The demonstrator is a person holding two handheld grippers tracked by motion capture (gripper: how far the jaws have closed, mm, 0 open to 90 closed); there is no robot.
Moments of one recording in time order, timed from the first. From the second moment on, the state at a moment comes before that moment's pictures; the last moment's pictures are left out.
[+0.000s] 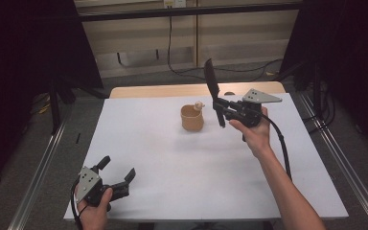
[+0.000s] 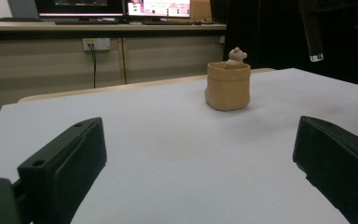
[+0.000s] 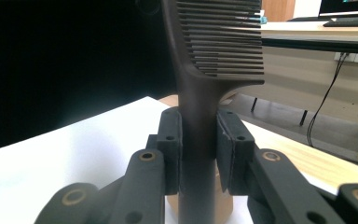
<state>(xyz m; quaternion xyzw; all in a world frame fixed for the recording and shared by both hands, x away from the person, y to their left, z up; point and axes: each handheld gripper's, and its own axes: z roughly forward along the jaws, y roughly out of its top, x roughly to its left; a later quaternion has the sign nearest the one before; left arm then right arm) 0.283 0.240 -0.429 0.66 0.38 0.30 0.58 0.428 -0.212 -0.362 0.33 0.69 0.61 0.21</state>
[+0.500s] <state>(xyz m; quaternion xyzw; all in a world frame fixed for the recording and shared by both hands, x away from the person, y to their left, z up) 0.283 0.240 -0.429 0.66 0.37 0.30 0.57 0.451 -0.187 -0.355 0.31 0.69 0.61 0.21</state>
